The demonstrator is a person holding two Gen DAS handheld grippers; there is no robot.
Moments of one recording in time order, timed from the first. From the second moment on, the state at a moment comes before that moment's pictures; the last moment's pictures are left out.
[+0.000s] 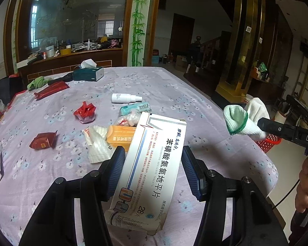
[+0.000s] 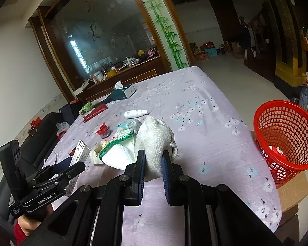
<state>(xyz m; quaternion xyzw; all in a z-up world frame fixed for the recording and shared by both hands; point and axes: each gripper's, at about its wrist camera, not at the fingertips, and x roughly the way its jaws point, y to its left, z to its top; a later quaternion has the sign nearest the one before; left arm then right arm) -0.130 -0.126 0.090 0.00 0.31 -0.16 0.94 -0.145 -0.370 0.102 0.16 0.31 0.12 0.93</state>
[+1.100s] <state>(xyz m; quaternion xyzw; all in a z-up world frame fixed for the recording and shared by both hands) -0.107 -0.226 0.120 0.02 0.32 -0.27 0.91 -0.163 -0.476 0.114 0.20 0.27 0.04 0.94</state>
